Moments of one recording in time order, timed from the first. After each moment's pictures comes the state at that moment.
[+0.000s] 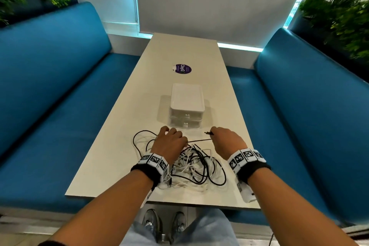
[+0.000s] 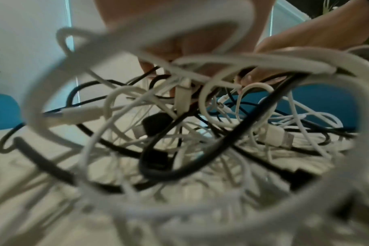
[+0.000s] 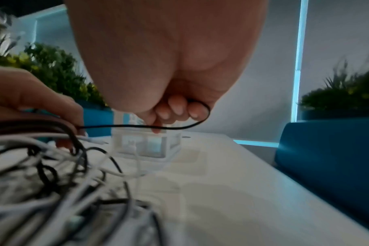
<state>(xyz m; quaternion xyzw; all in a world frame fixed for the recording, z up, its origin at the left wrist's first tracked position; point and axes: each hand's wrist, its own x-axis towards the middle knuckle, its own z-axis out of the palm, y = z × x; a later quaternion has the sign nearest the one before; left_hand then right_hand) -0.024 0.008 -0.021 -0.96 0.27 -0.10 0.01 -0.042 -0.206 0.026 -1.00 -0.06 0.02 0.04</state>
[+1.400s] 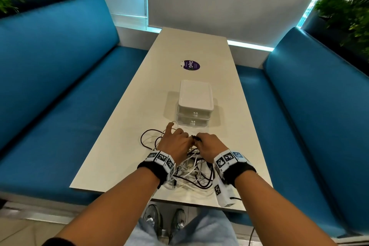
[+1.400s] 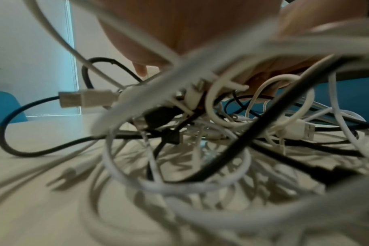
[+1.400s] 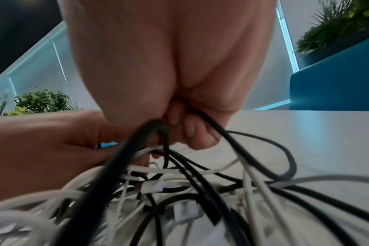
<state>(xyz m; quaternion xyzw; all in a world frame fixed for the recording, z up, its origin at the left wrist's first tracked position) -0.028 0.008 -0.018 -0.96 0.26 -0.03 0.05 -0.026 -0.147 -0.003 -0.97 -0.07 0.13 0.20</state>
